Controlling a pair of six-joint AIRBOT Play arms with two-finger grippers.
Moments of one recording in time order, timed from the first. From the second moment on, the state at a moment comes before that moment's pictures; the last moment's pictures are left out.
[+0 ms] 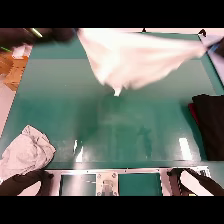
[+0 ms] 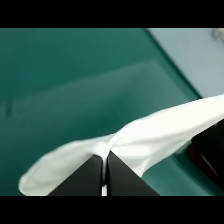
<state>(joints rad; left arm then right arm) -0.22 -1.11 1.59 0.82 -0.90 -1.23 -0.35 -1.02 1.57 -0.87 1.27 1.48</state>
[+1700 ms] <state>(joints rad) -0.19 -1.83 1.65 0.72 -0.79 -0.96 -0.24 -1.49 1.05 -0.75 0.65 1.32</state>
